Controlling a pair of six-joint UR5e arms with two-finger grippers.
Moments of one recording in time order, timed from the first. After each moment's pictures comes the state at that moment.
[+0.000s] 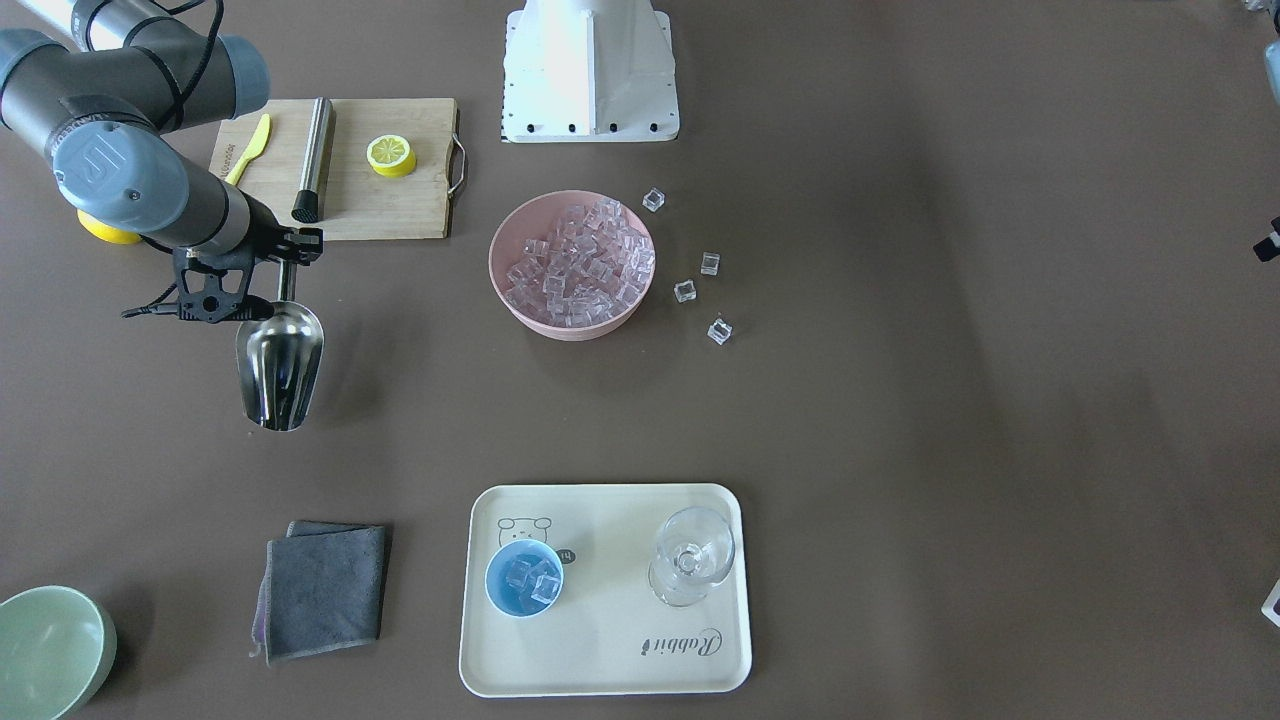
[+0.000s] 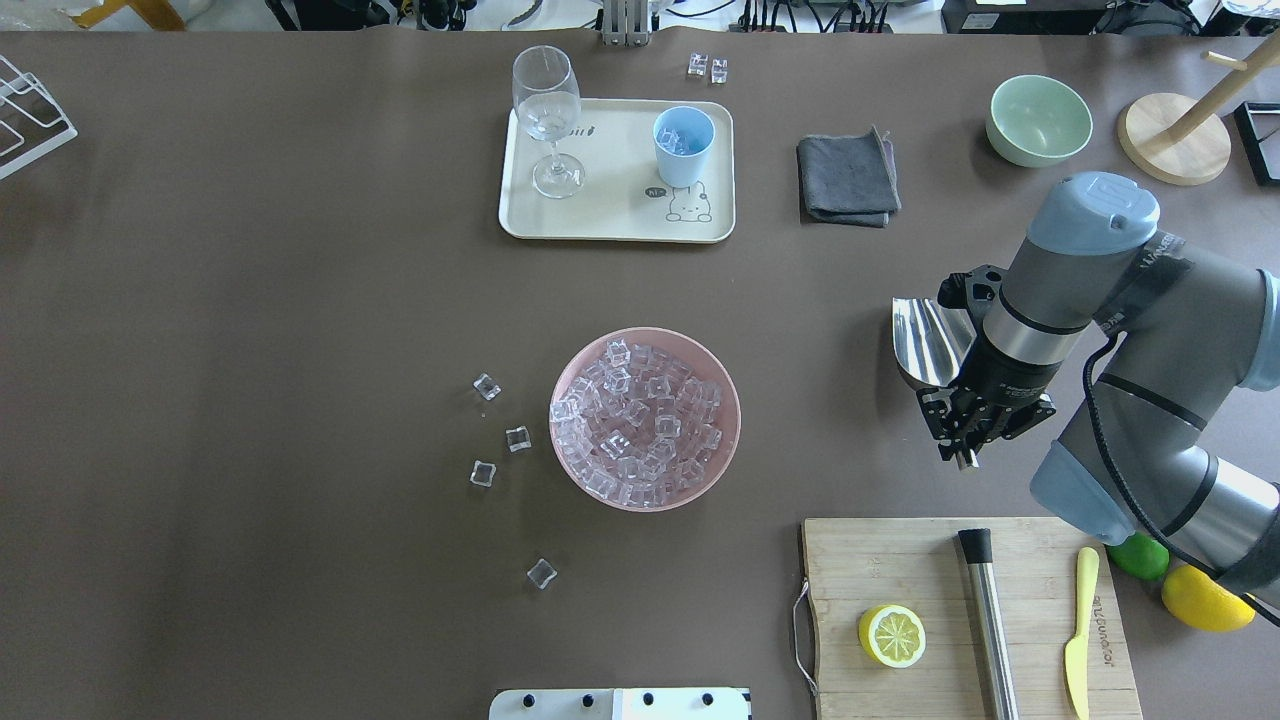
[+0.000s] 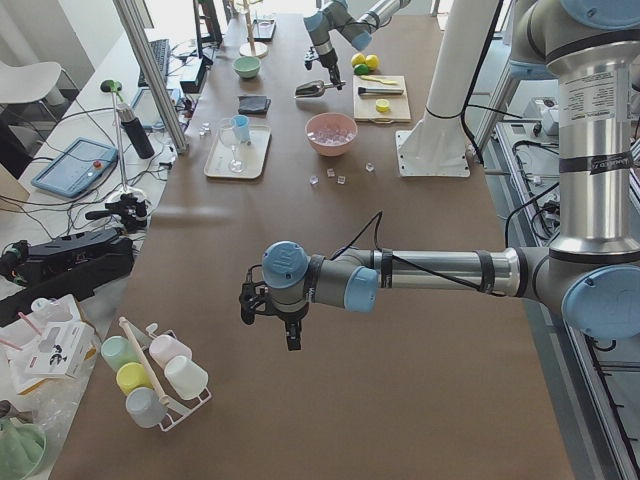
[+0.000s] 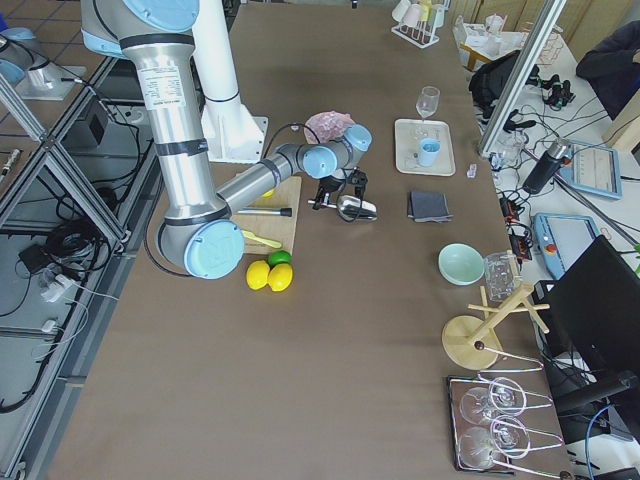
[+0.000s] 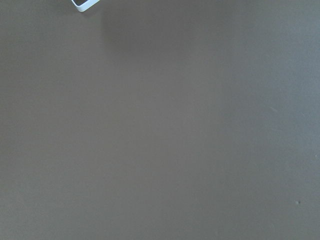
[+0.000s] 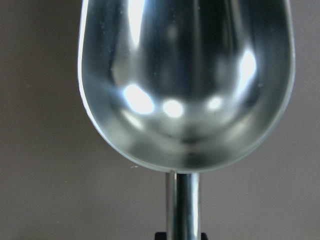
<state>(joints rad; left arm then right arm) -1.48 -1.46 -1.66 -1.75 -2.42 -0.29 0.74 -1.36 1.83 -1.69 2.35 0.84</state>
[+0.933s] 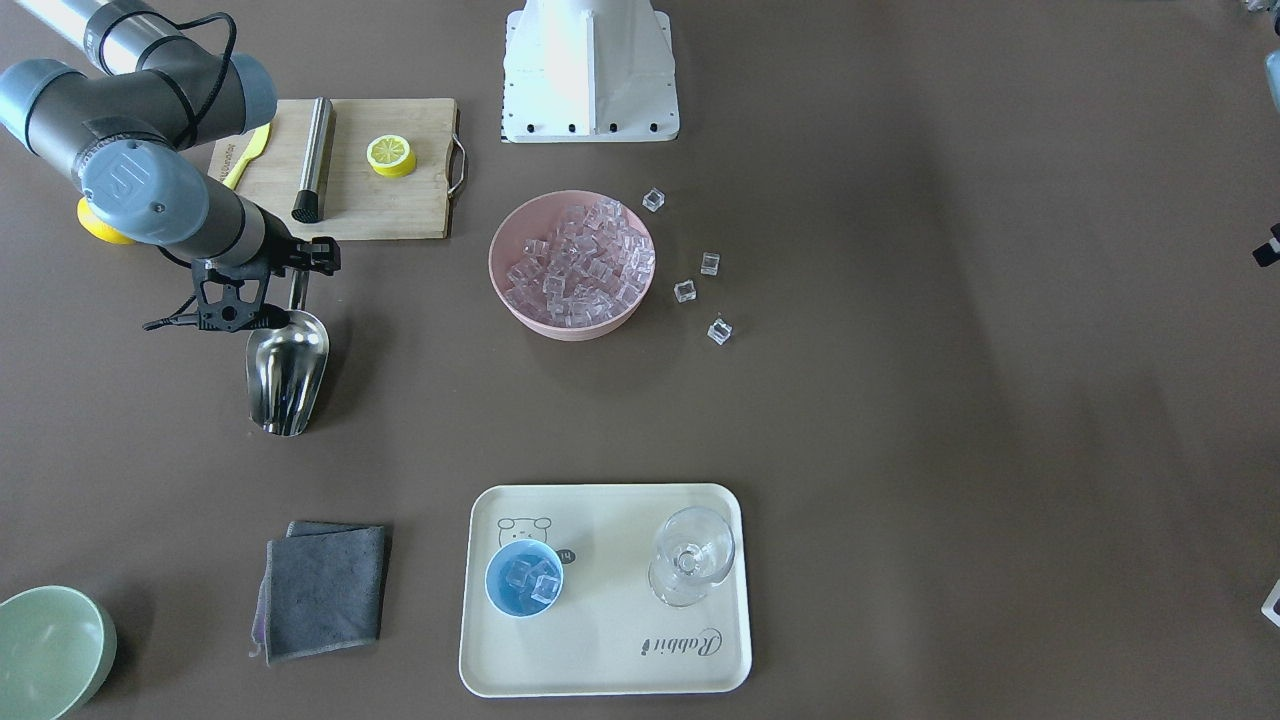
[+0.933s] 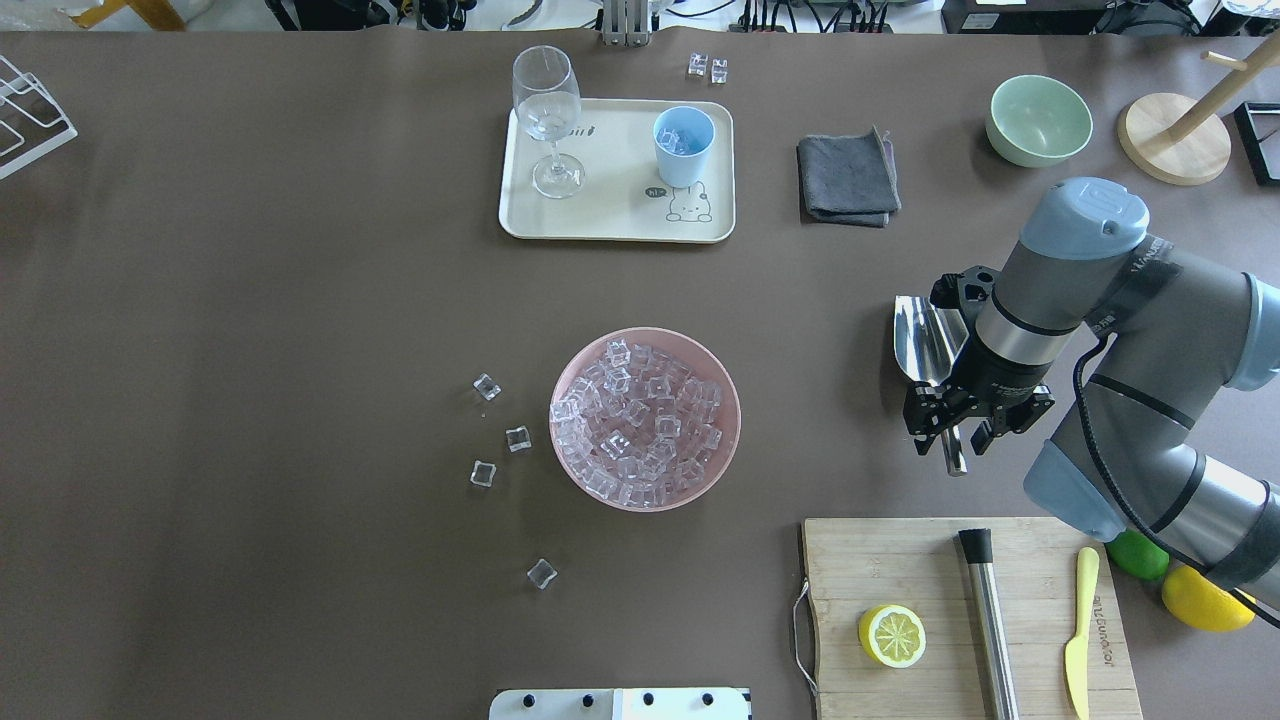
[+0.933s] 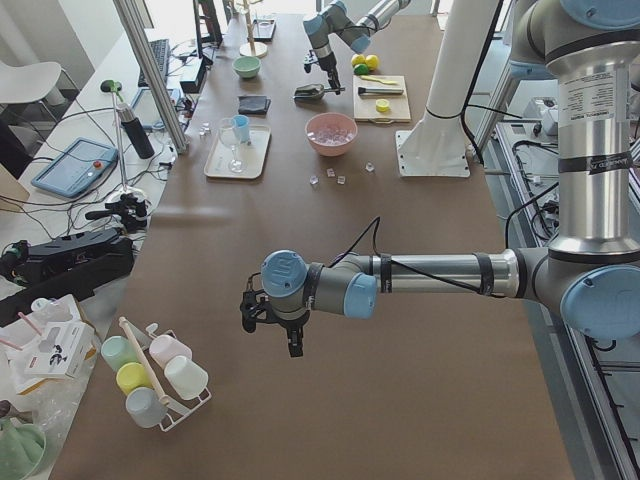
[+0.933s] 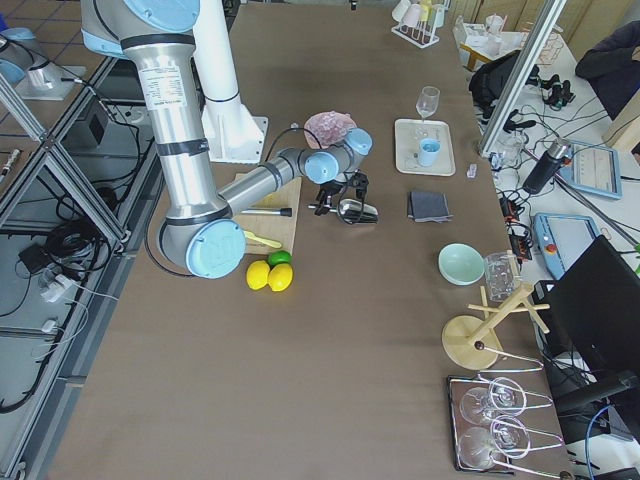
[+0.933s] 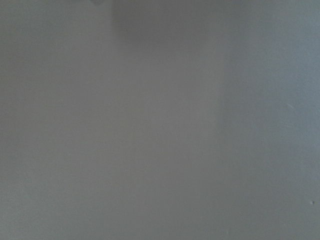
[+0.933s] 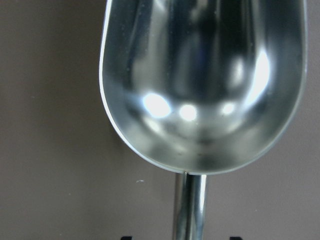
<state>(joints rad) -1.48 -1.46 -1.62 -1.76 -2.42 -0.28 0.74 -1.35 1.79 -1.63 2.35 0.84</state>
